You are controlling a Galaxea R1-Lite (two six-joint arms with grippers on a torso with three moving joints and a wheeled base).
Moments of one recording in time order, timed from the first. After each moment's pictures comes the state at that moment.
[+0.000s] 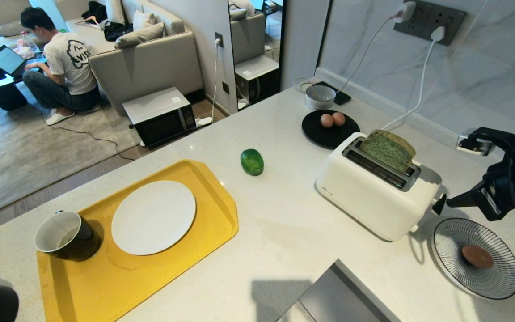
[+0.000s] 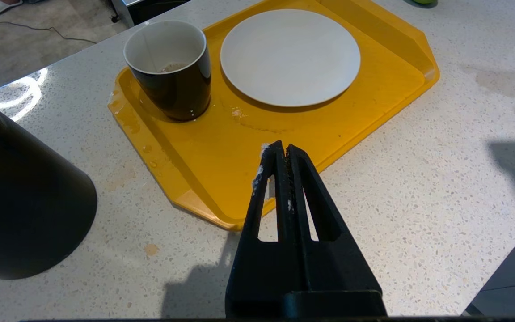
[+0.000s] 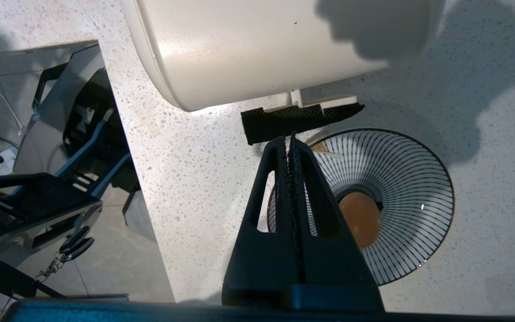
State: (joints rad) left arm 0.00 0.00 0.00 0.00 0.00 0.00; right arm -0.10 1.64 -1.34 0.65 0.26 -0.53
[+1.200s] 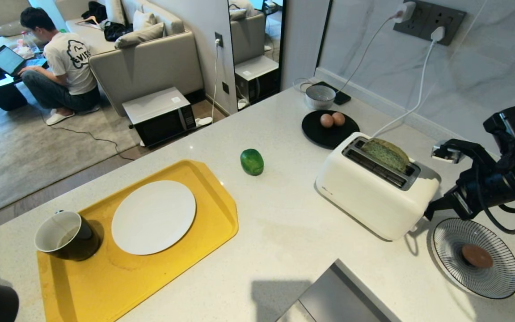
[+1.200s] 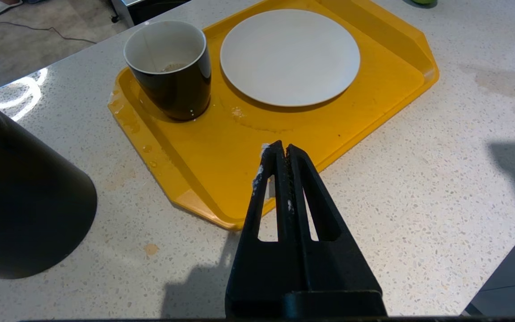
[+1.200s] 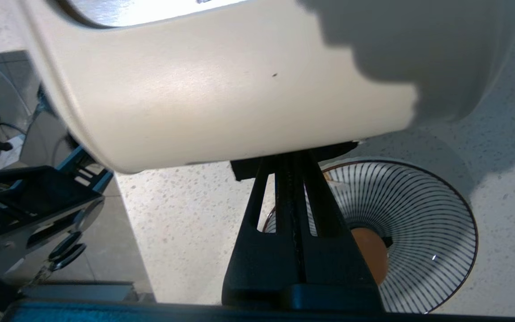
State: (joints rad) left arm 0.00 0.00 0.00 0.00 0.00 0.00; right arm -0.10 1.78 -1.35 0.53 0.27 -0.54
